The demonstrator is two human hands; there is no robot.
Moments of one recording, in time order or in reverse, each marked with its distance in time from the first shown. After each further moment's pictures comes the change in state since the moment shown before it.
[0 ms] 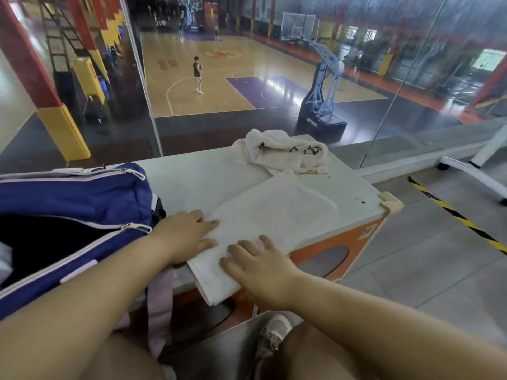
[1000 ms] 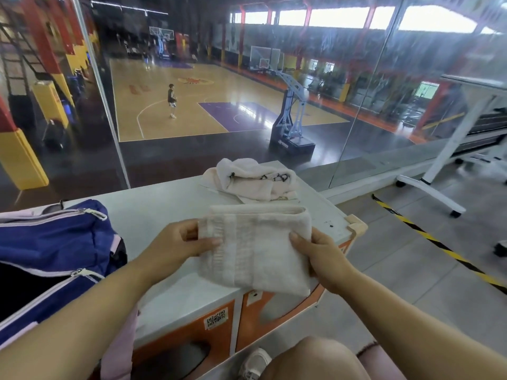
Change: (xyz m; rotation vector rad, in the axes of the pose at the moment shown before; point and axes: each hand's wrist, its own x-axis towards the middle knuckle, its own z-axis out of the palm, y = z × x) left_hand -0.001 0.037 -0.053 -1.454 0.283 0.181; right_hand -0.066 0.101 -0.042 1.655 0.446 0.964
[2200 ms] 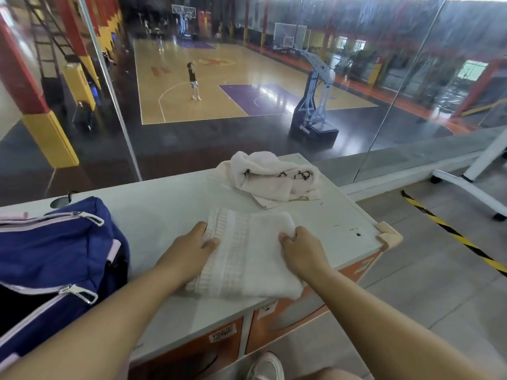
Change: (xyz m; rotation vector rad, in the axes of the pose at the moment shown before) left_hand 0.047 -0.051 0.001 0.565 0.124 -0.331; right_hand 0.085 0.023 0.037 -0.772 0.211 0.128
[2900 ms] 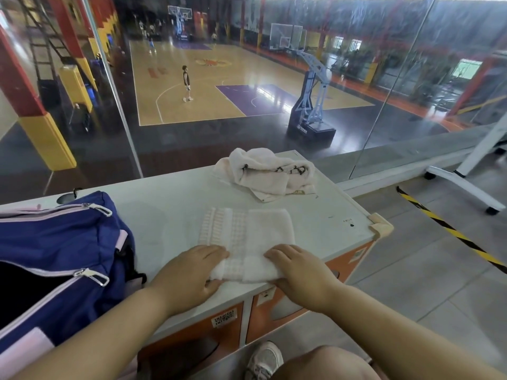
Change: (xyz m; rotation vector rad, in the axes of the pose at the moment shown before) left_hand -0.049 -0.018 0.009 0.462 -0.015 0.556; right_hand -0.052 0.028 -0.008 -0.580 -0.167 -0.810
